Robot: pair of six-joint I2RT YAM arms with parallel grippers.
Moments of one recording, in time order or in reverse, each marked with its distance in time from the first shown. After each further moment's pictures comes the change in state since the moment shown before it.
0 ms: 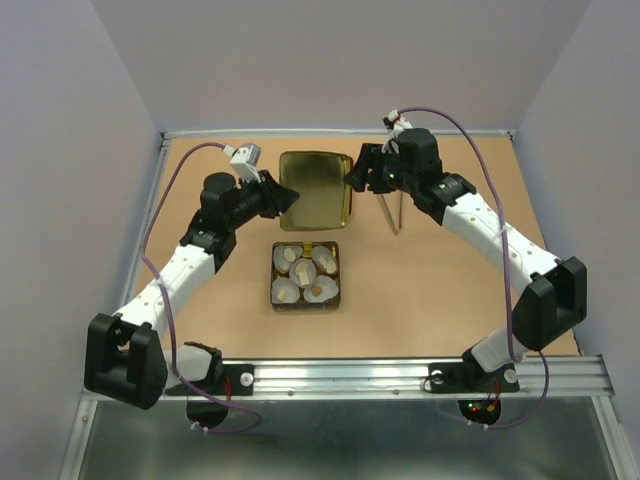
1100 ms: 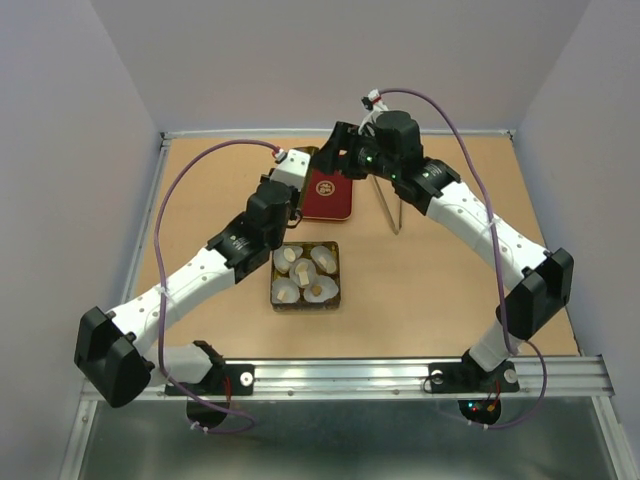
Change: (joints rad) left arm -0.415 -0.005 0.172 -0.257 -0.970 0.591; right arm 0.120 0.083 0.239 -0.008 -0.031 0.190
